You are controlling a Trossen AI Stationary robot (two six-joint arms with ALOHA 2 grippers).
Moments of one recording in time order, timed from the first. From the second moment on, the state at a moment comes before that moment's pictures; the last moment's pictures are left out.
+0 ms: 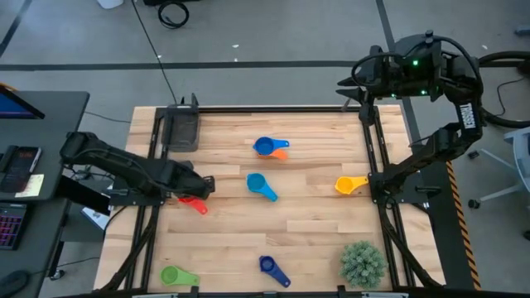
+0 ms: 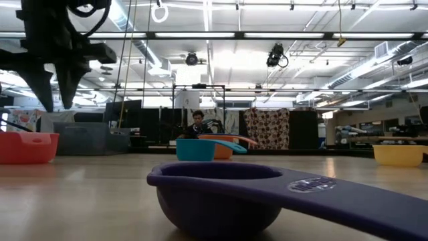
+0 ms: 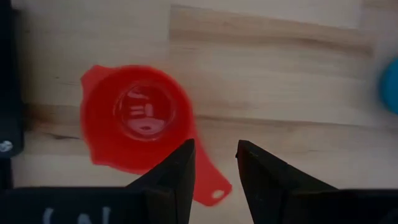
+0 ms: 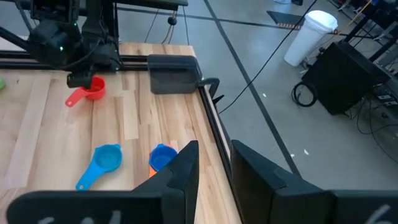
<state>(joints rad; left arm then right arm) -0.26 1.21 0.81 -1.05 -0.18 -1.92 -0.28 1.42 2.36 -1.43 0.09 -0.23</state>
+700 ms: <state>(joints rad) -0.47 1.18 0.81 -1.18 -0.05 -1.36 -0.28 1.42 2.36 -1.43 0.10 -0.24</state>
